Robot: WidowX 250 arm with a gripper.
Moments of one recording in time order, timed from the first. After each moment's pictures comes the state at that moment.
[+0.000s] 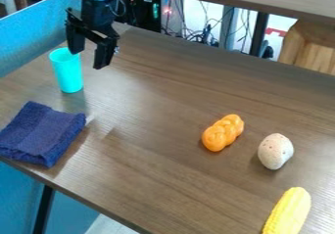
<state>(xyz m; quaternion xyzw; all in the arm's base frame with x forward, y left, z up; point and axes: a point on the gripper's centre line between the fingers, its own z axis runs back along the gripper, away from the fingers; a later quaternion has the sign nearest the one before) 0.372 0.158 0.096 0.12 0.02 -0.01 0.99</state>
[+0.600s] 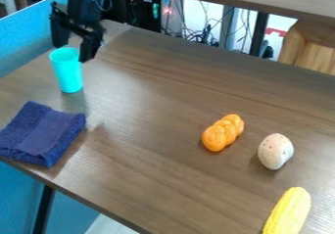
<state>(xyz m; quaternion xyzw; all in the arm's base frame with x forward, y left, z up) 0.369 0.189 0.097 0.13 0.04 0.03 0.99</state>
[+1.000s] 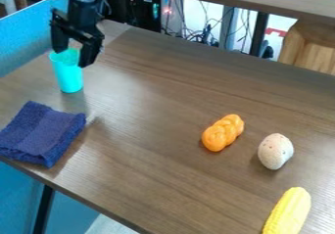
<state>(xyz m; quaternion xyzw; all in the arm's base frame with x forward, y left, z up) 0.369 0.191 0.084 0.13 0.05 0.03 0.99</state>
